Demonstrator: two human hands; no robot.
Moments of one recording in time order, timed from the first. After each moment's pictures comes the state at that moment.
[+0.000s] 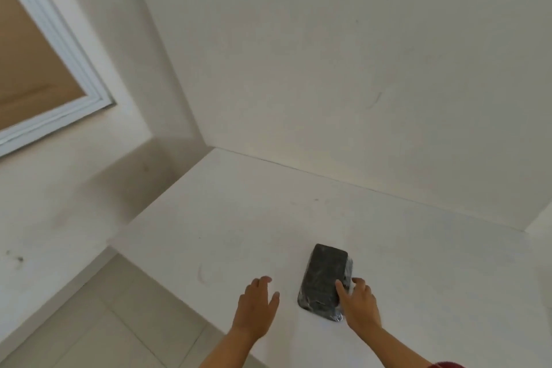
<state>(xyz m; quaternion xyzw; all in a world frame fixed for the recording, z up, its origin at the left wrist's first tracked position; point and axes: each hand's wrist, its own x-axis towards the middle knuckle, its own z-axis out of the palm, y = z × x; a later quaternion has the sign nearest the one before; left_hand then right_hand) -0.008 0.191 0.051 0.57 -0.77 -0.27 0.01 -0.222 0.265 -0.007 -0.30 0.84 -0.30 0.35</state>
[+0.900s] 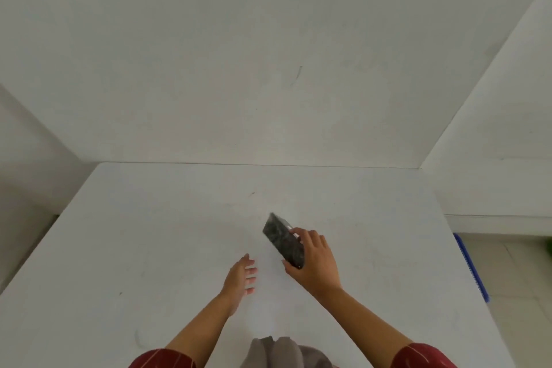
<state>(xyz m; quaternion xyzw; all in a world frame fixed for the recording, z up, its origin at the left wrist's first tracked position) -0.086 0.063 0.015 0.55 -0.48 -0.68 -0.01 -0.220 0.201 0.023 -0.40 0.86 -0.29 0.11</state>
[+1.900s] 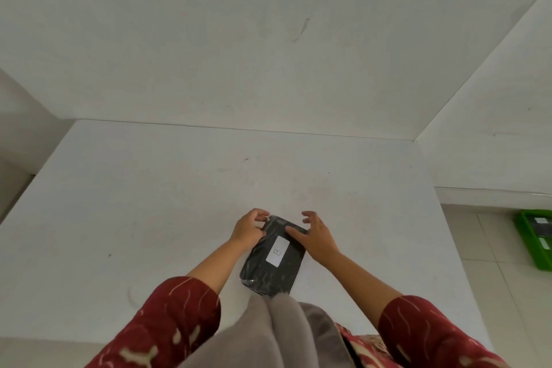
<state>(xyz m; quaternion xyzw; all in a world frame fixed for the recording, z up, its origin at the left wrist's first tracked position) -0.120 0.057 0.013 0.41 -0.74 -0.53 -0.07 -0.234 0.208 -0.010 -0.23 0.87 -0.30 0.33</state>
